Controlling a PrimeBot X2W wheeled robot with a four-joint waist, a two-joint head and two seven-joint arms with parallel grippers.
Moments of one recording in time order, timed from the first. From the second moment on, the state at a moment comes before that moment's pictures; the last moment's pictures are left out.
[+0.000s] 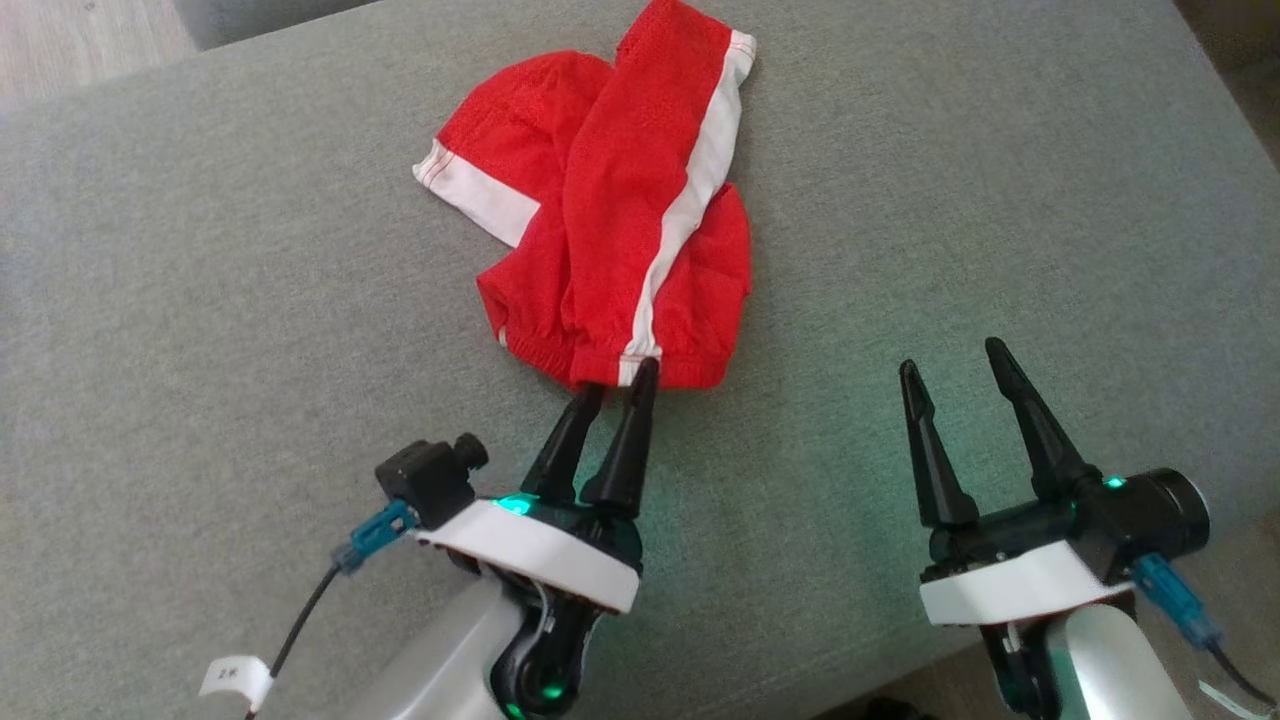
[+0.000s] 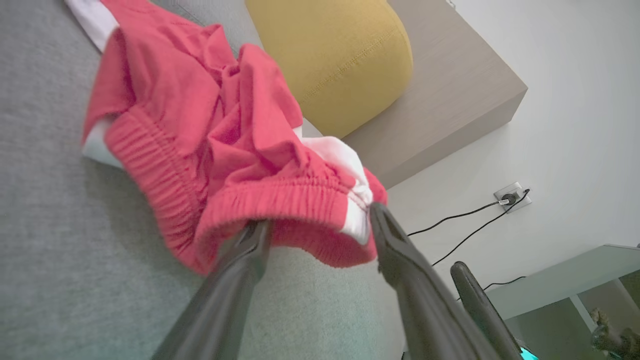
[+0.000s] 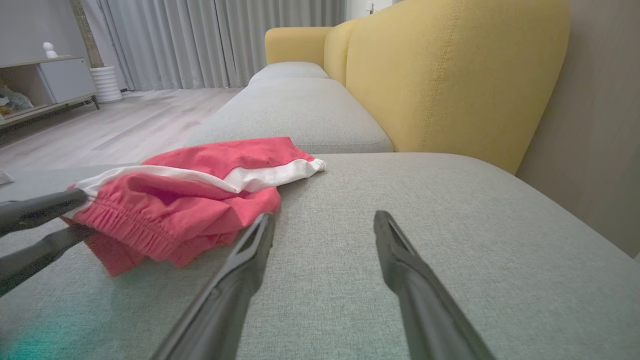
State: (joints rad) left arm -0.35 0.10 -0.76 0.29 -1.07 -0.12 -0.25; right arm -0.04 -0.05 0.14 0.09 0.04 0.13 -0.26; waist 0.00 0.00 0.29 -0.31
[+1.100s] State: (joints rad) left arm -0.31 0.61 -0.71 0.12 -0.64 -0.12 -0.22; right arm -0.11 -0.05 0.21 0.25 0.03 0.13 -0.26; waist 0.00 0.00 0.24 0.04
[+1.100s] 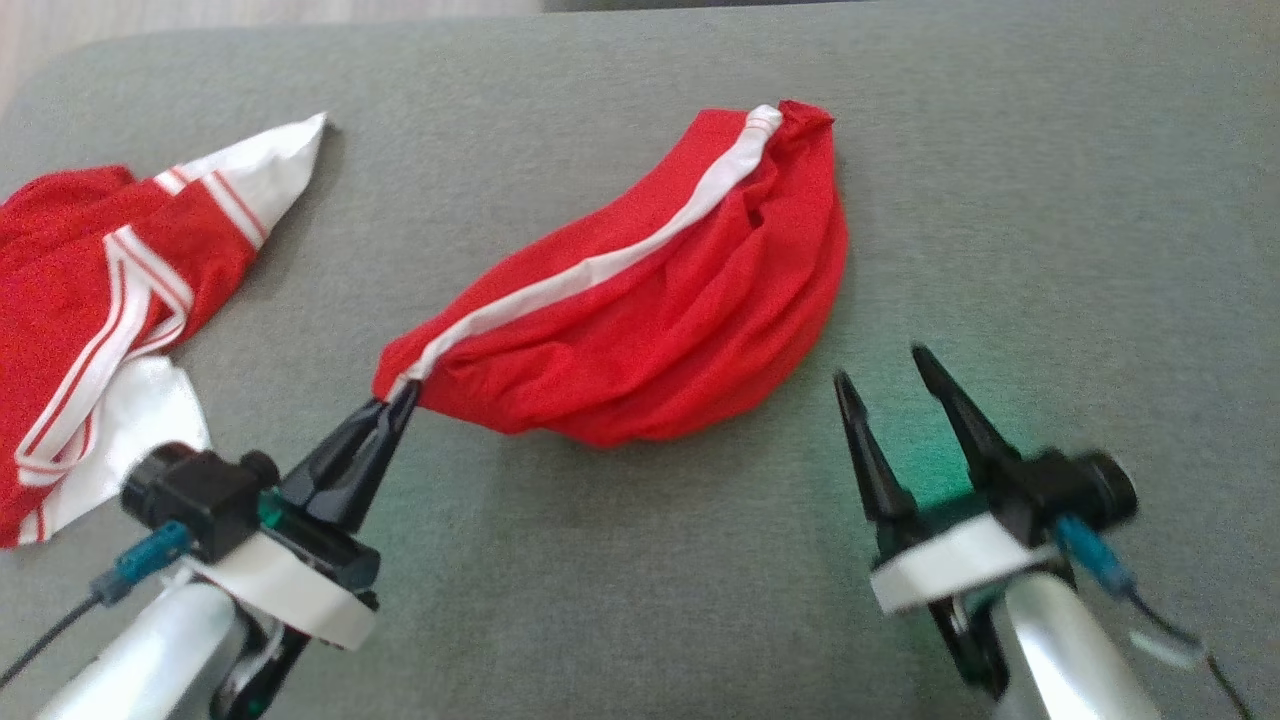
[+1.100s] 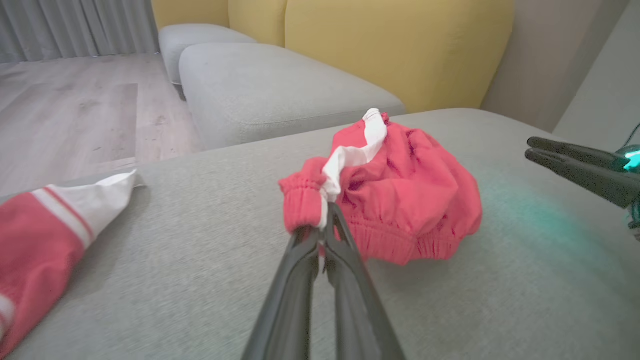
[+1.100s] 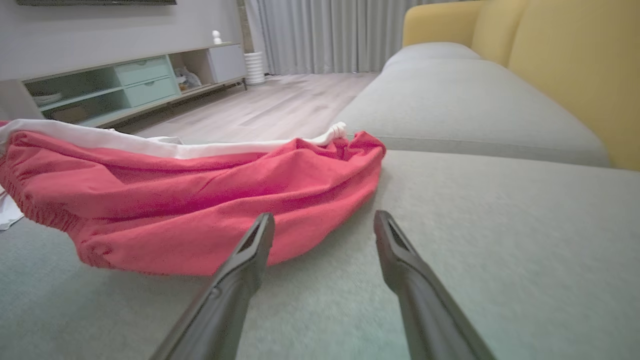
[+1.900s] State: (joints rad) left arm -0.53 0.57 -0.85 0.21 -0.62 -0.13 -0.24; right arm -0.88 -0.41 0.81 0.73 0.68 0.13 -0.03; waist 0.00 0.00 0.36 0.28
